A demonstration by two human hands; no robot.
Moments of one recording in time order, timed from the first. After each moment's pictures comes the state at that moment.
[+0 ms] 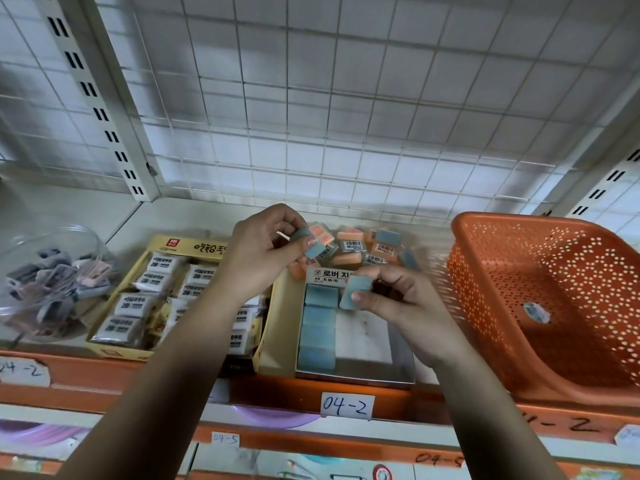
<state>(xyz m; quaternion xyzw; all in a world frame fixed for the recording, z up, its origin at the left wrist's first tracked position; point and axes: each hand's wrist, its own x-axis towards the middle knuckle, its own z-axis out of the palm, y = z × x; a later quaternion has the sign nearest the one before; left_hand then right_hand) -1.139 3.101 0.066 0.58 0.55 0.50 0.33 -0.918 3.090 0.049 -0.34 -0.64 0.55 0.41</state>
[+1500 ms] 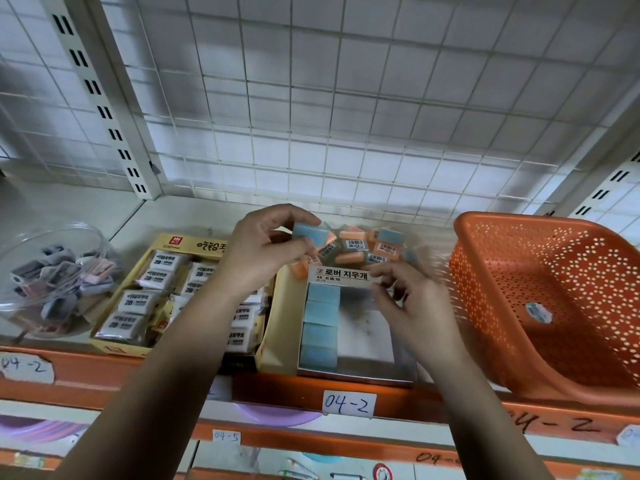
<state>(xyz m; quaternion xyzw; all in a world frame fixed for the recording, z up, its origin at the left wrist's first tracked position) -1.141 3.097 0.071 0.57 0.50 0.53 0.39 -0.910 3.094 0.032 -0.49 -0.77 0.15 0.38</state>
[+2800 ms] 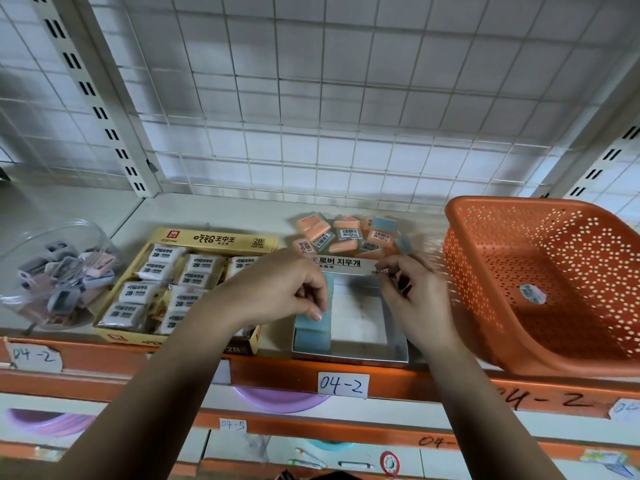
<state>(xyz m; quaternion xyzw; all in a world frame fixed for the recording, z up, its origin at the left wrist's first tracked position) -1.120 3.070 0.074 0.81 0.51 0.12 0.26 -0.895 3.103 0.005 -0.49 -0.73 0.15 0.45</state>
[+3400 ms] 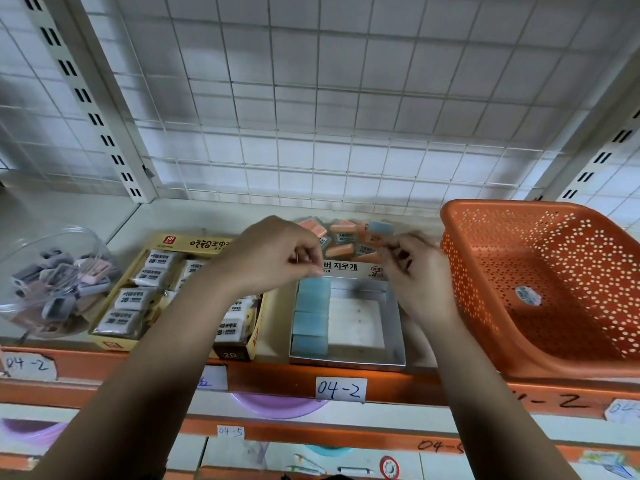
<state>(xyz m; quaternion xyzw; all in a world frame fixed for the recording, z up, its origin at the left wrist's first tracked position) -1.129 3.090 0.096 0.80 0.54 0.18 0.19 -0.900 3.123 0.033 -0.51 -0.73 0.11 0.44</state>
